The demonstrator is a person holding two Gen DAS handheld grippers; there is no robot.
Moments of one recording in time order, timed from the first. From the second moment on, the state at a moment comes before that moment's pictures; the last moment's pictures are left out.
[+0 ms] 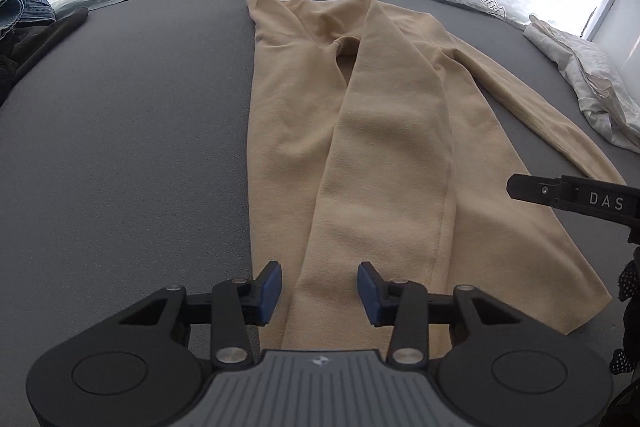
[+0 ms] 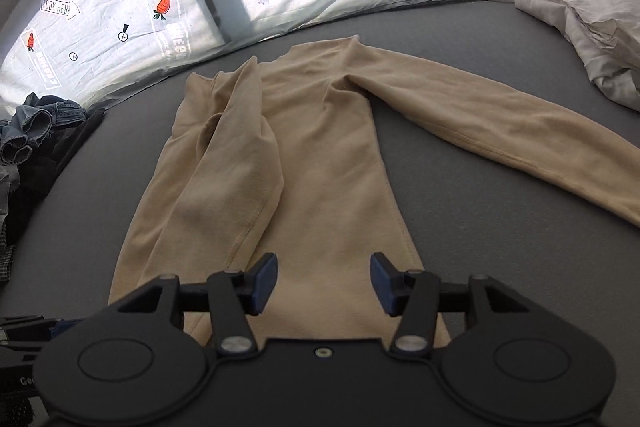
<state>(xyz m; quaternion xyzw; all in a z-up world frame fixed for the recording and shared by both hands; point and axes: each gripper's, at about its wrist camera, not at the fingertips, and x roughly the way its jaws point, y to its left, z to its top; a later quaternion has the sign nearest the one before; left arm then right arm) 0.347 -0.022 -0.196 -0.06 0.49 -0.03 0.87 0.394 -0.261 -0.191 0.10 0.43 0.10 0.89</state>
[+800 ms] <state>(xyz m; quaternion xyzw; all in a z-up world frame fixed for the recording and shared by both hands) 0.258 -0.013 -0.179 -0.20 0.43 0.02 0.88 0.329 -0.275 -0.199 0.07 0.45 0.12 0.88</state>
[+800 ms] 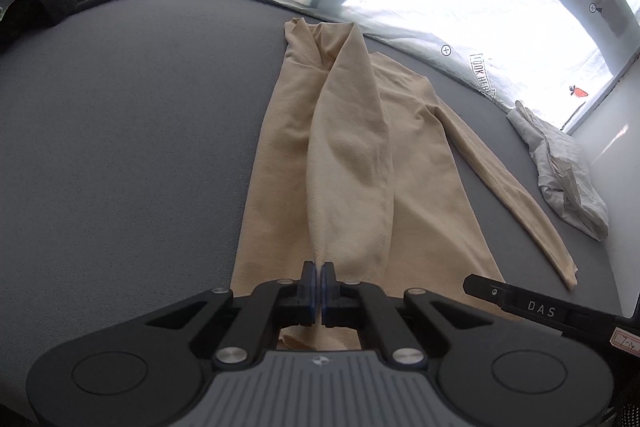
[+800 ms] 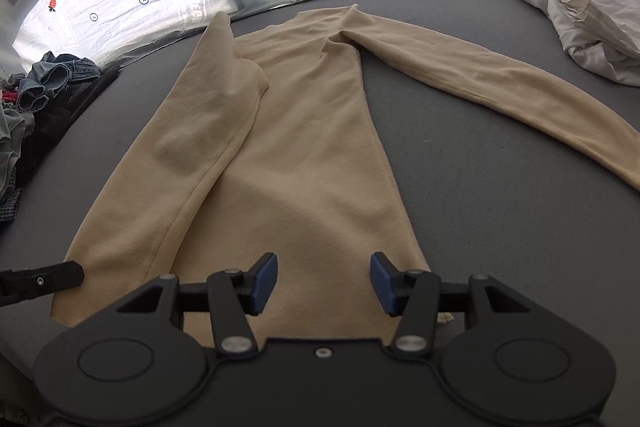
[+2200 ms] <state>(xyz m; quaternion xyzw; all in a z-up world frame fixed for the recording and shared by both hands) 0.474 -0.022 -0.191 -0.16 0.43 -0.01 0.89 0.480 -0.327 -0.199 0.08 0.41 -0.01 0.91</state>
